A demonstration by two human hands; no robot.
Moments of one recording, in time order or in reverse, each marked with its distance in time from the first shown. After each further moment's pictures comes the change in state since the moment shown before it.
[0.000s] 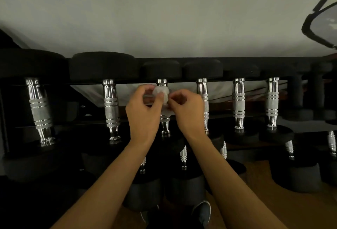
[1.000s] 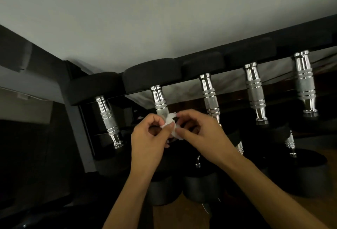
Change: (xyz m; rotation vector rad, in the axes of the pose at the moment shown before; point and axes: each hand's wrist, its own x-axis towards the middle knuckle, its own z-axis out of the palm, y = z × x) left_hand -0.018 0.008 -0.121 0.209 -0.184 -0.177; right_hand -0.071 -0.026 0.040 0.173 -0.464 0.022
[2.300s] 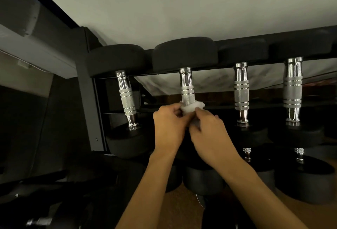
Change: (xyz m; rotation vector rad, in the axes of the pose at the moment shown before) left_hand 0.026 -0.039 0.000 0.082 0.029 -0.043; right_hand 0.004 -0.009 0.065 -0.413 0.034 0.141
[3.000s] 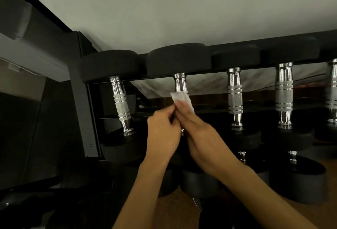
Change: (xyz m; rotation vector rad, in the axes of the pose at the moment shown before) left_hand -0.006 0.008 -0.009 0.105 -0.036 0.092; right_hand 0.004 0.021 -0.004 -0.082 -0.114 -0.459
